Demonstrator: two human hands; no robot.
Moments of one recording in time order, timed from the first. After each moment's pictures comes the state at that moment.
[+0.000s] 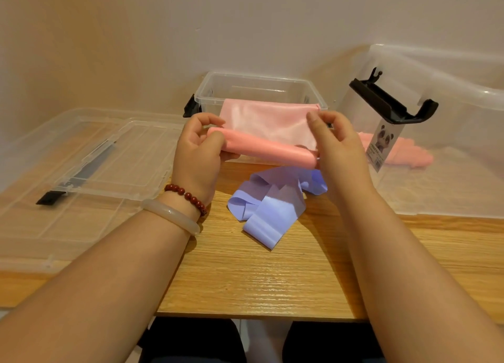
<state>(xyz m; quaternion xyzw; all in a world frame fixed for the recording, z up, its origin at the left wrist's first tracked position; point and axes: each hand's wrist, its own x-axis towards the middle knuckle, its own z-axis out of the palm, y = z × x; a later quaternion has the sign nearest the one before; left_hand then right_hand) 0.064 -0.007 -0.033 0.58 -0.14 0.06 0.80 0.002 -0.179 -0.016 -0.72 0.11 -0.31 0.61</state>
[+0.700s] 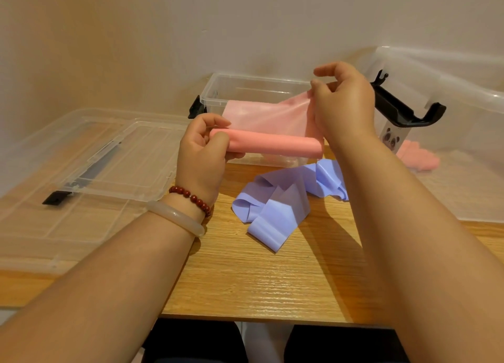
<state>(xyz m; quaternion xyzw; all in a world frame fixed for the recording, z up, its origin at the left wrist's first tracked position) 0.065 -0.005 -0.033 0.59 -0.15 0.09 0.79 0.040 -0.180 0.042 -0.82 0.15 -0.37 0.41</state>
